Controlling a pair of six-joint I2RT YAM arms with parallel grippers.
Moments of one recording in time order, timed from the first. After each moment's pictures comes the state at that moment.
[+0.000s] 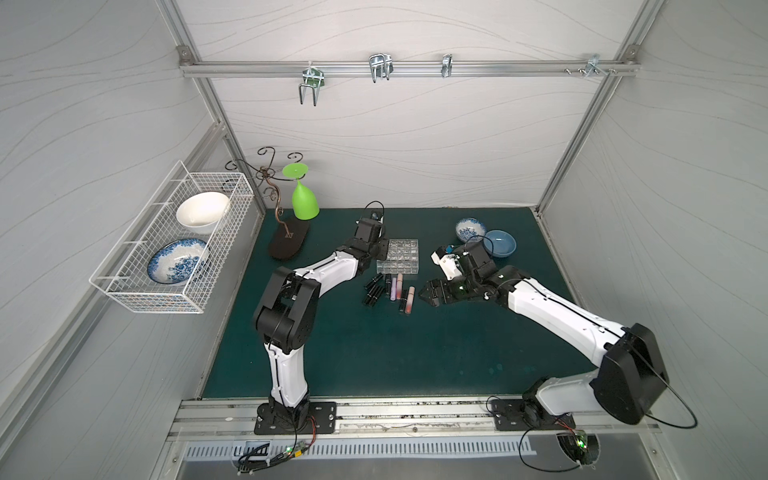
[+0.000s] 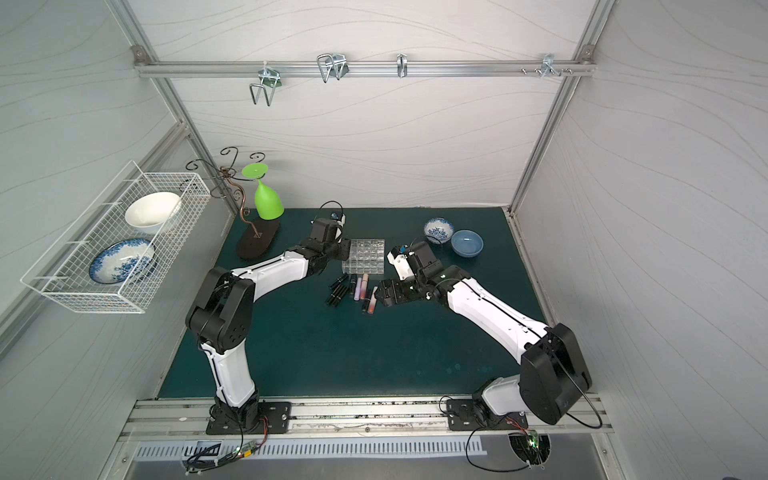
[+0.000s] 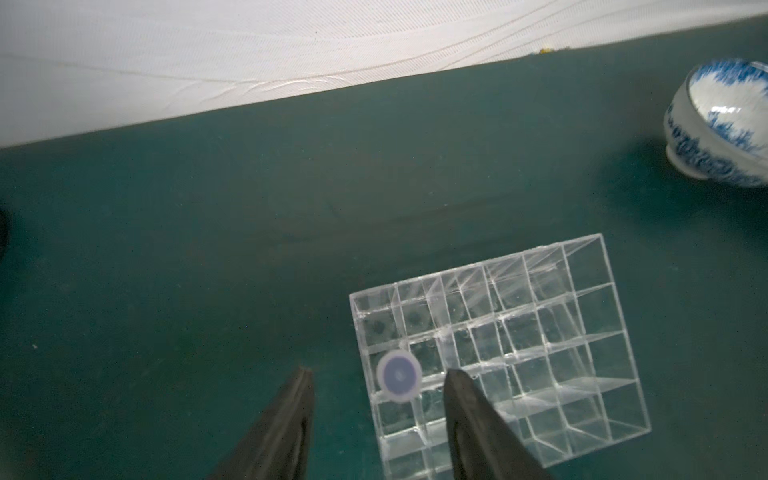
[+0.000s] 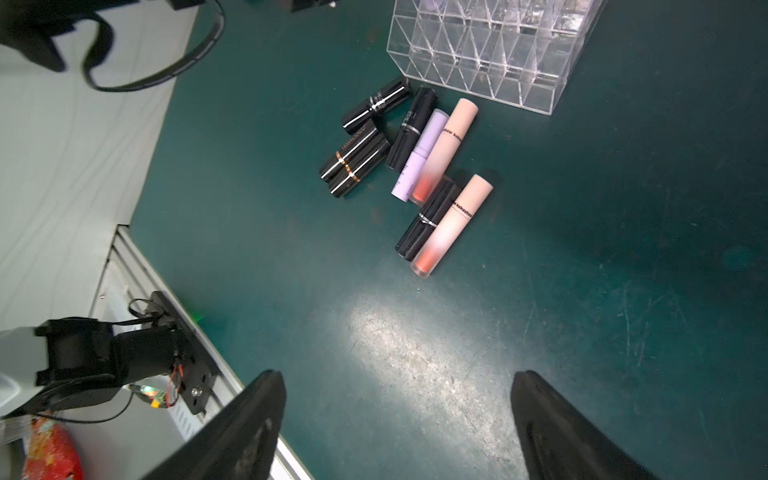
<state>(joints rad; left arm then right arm) -0.42 1.89 1.28 -0.06 -0.15 -0.14 0.67 1.39 1.05 -0.56 -0.33 0.31</state>
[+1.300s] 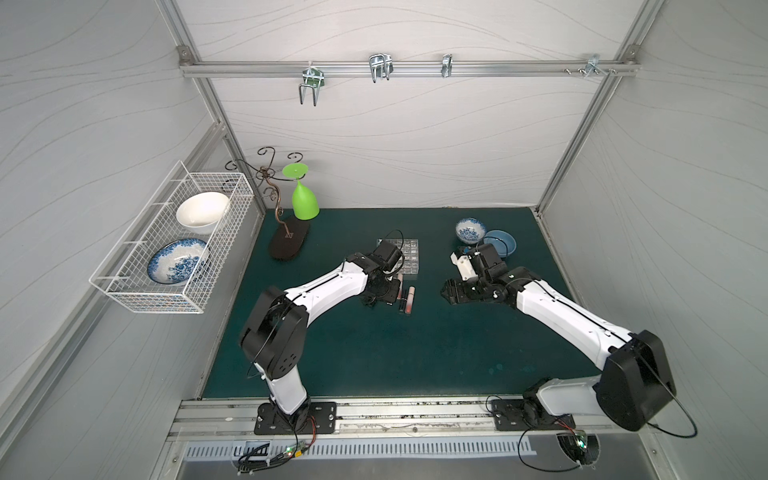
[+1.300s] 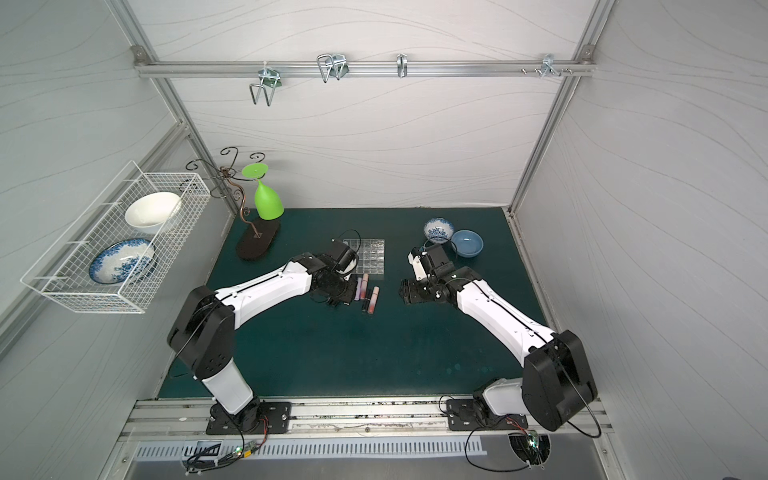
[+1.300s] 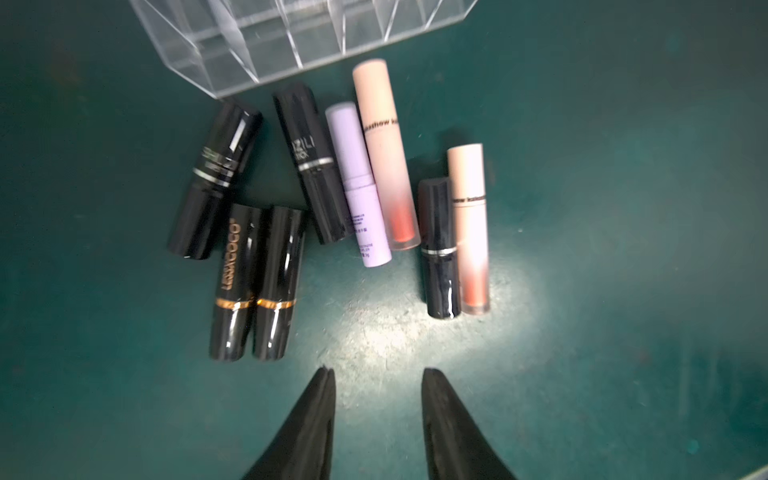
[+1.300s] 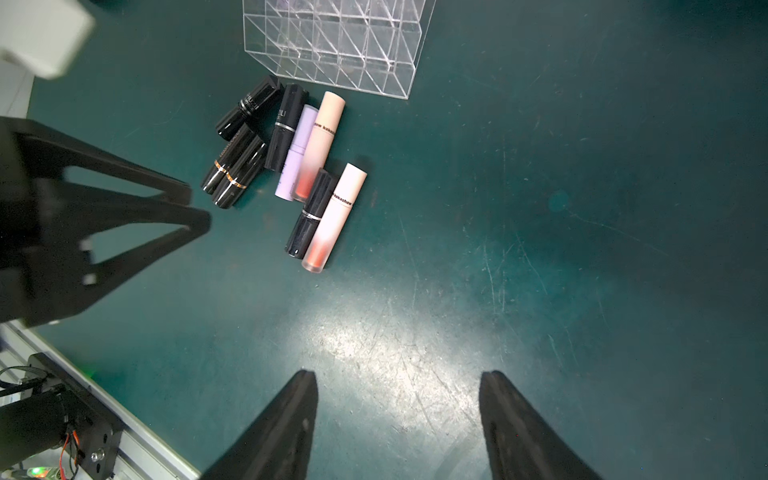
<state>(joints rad) -0.62 1.75 1.27 -0.77 0.04 -0.34 0.55 1.35 0.98 -0.61 -0.20 0.29</state>
